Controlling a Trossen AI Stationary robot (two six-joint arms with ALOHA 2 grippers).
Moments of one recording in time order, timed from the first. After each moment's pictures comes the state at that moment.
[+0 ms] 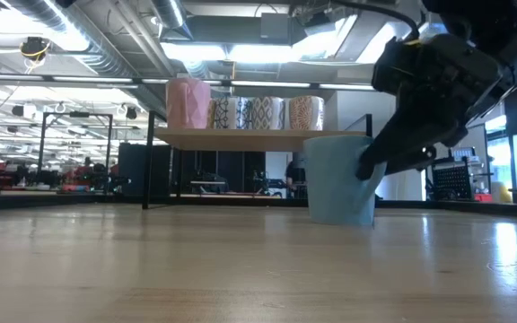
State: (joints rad) left arm -0.39 0.75 1.08 -0.96 -0.57 -0.52; right arm 0.35 1.52 0.52 0.36 0.27 0.59
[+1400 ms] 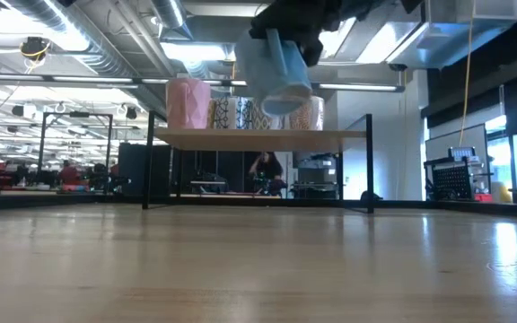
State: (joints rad) left arm -0.39 0.75 1.08 -0.94 -0.57 -0.51; right arm 0.08 1.52 1.06 0.07 -0.07 0.22
